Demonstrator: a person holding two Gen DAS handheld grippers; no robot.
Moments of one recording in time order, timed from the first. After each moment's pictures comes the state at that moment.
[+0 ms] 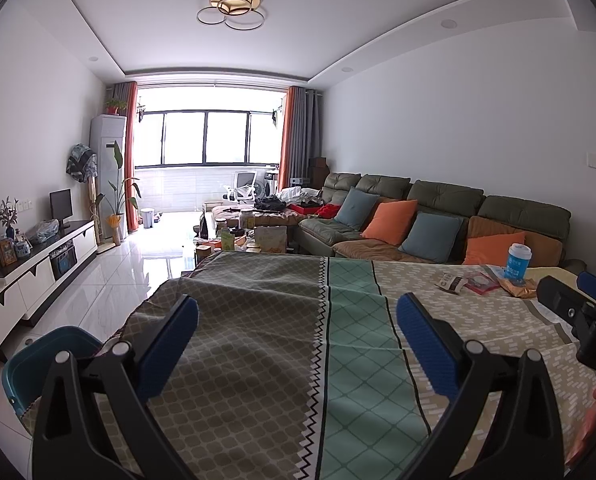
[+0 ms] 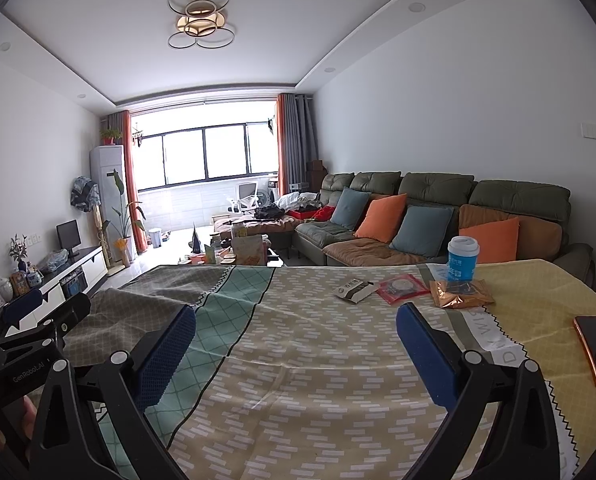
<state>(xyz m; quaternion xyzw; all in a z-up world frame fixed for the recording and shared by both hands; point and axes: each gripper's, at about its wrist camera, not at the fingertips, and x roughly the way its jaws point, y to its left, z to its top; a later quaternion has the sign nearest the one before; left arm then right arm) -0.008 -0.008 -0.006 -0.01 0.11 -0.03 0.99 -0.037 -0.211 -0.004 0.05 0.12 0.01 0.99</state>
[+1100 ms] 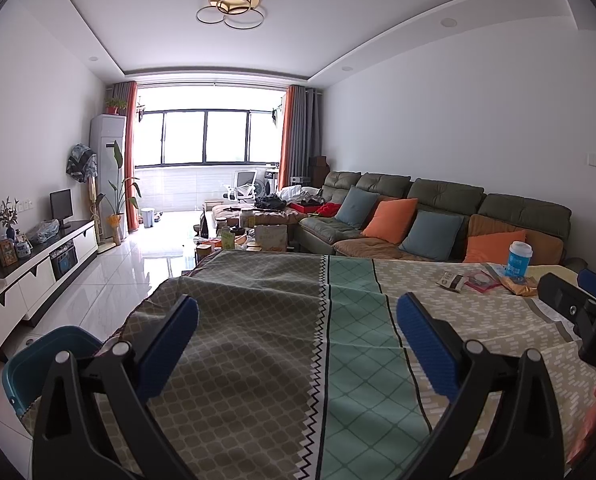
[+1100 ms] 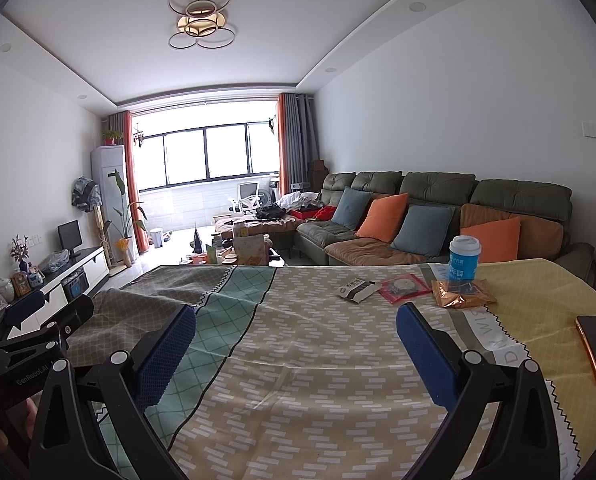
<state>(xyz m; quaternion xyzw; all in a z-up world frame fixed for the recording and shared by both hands) -0.005 -0.008 -0.006 -0.01 0.12 -0.03 0.99 -0.037 -0.209 0.000 0.05 0.12 0.01 0.99</state>
